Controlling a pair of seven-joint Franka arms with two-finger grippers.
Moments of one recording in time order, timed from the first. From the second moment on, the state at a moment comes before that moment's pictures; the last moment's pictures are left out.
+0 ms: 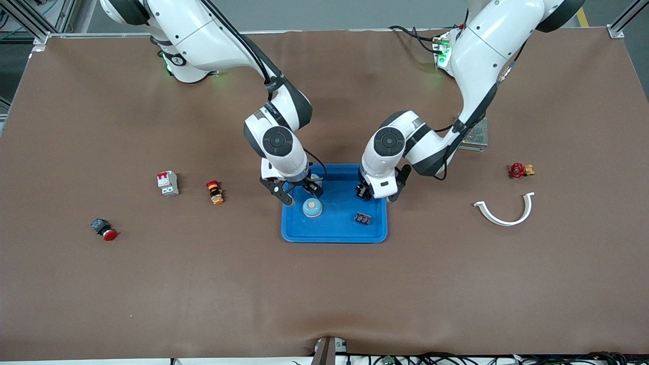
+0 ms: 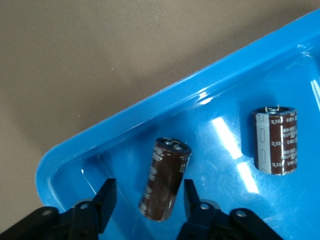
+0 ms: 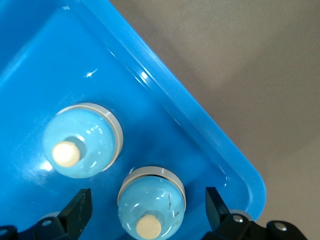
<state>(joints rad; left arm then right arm) -0.22 0.68 -0.47 -1.83 0.33 2.44 -1.92 0.64 0.68 0.08 -1.69 0.08 2.40 1.38</state>
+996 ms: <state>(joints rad) -0.22 0.71 -0.47 -1.81 0.36 2.45 -1.93 0.68 0.71 0.08 -1.68 0.08 2.41 1.38</state>
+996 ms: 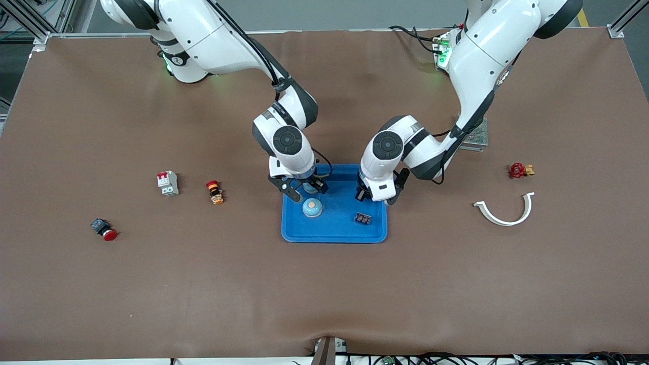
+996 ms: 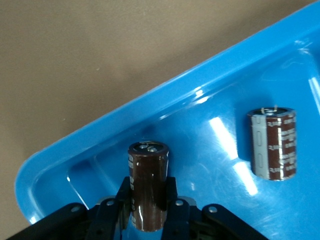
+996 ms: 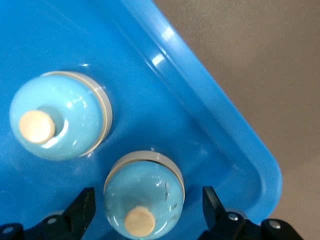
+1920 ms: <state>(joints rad) -0.06 0.42 -0.50 -1.75 0.27 2.16 -1.63 0.69 0.71 0.06 -1.67 0.08 2.41 1.38</state>
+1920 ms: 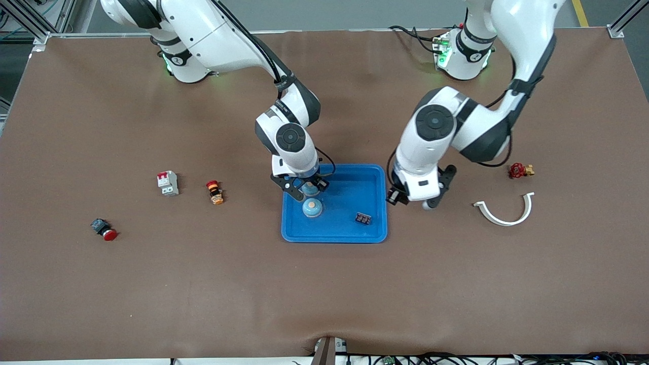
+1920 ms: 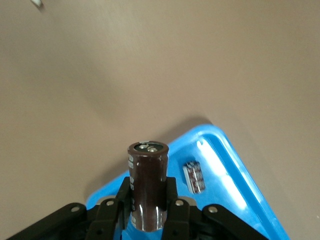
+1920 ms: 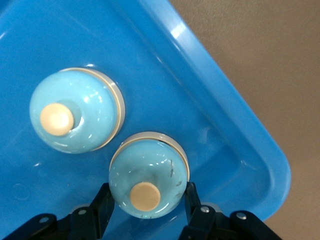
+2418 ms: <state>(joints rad) 0.03 0.42 -0.50 -1.75 0.26 2.06 -1.51 0.67 0.71 0.05 -1.67 0.08 2.41 1.38</state>
